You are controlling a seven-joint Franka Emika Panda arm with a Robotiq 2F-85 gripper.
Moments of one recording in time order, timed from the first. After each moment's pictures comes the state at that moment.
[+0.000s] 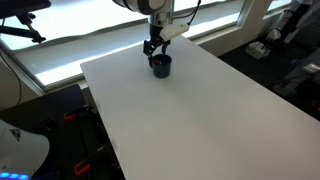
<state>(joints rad) 0.01 0.46 0.21 -2.02 -0.07 2.46 -1.51</state>
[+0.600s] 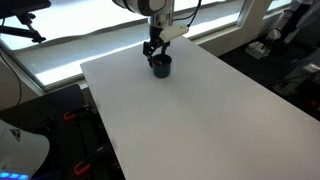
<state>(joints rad) 0.01 0.47 0.21 -2.02 -0.07 2.45 -1.51</state>
